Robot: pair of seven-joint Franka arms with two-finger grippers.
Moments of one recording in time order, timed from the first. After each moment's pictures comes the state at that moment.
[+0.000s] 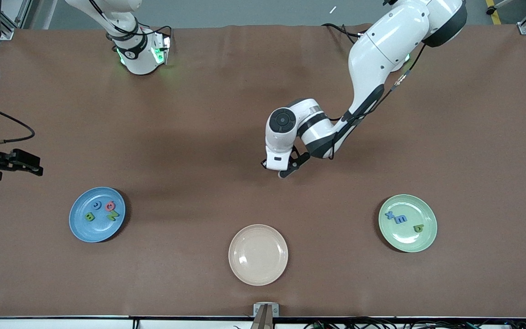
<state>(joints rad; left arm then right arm) -0.34 0.81 -0.51 -1.66 0.45 2.34 -1.71 -0.11 0.27 0.07 -1.36 -0.04 1.61 -0.16</state>
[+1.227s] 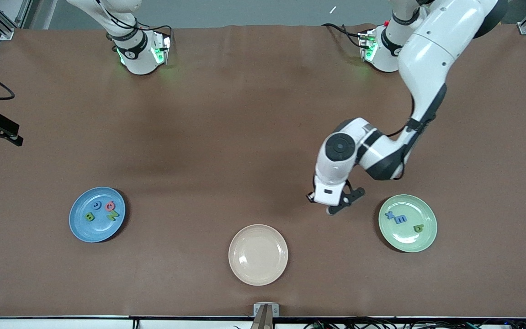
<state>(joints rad) -0.05 0.72 -0.50 -1.60 0.54 2.27 -1.30 -0.17 0.02 0.07 -1.59 -0.02 1.69 -0.18</state>
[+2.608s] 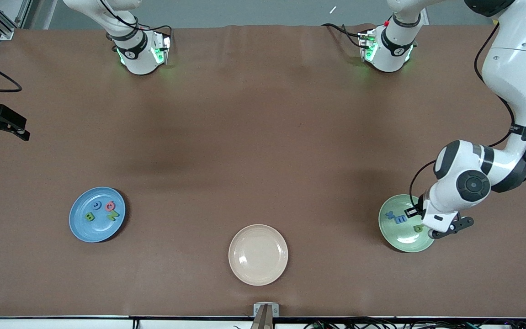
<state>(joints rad) 0.39 0.71 -0.51 -1.66 0.54 2.21 -0.70 0.03 0.01 -0.10 -1.59 -0.01 1.69 -0.17</state>
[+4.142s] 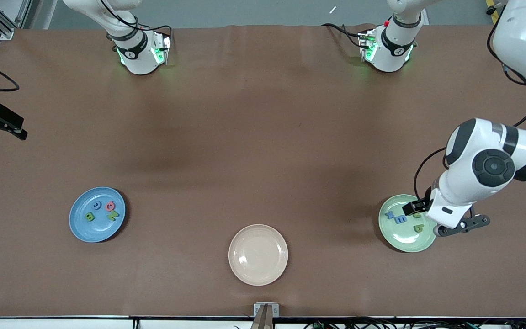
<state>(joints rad) 0.42 0.56 -0.70 -1.56 0.54 1.98 -0.65 0.04 0.00 -0.11 -1.59 -0.01 1.68 -0.12</state>
